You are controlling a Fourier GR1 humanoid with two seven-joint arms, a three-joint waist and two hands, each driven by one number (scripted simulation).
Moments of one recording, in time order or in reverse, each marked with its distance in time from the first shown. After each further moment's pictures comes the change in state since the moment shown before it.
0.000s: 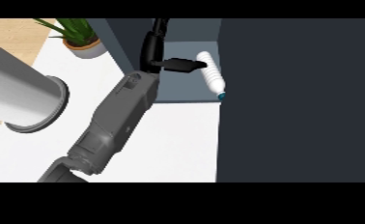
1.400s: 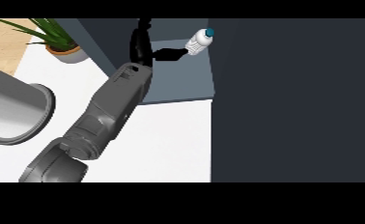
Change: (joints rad) left arm -0.165 0.035 0.032 0.326 -0.124 0.410 0.247; right arm -0.074 0.011 0.000 0.088 -0.017 0.049 -0.016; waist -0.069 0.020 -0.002
